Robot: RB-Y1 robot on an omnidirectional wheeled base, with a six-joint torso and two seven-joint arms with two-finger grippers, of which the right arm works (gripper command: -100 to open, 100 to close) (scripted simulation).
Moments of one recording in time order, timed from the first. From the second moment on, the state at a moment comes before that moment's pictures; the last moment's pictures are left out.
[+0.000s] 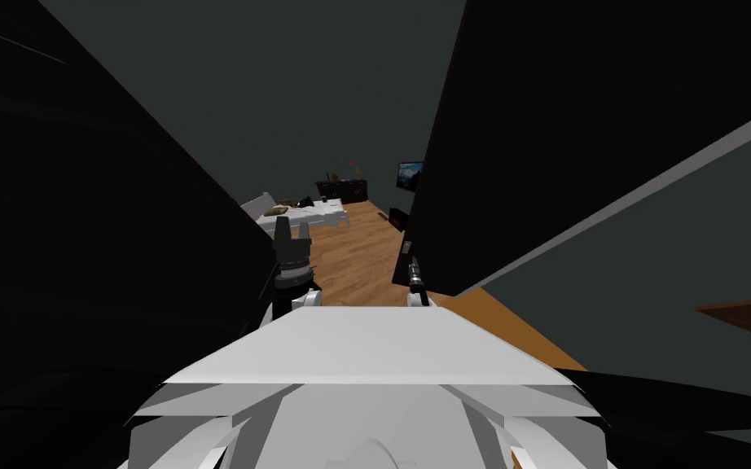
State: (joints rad) arm -0.12 -0.09 0.00 -0.68 -0.26 -0.79 0.10
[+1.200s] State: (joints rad) arm -0.11 -0.09 -0.01 -0.66 -0.28 -0.82 0.10
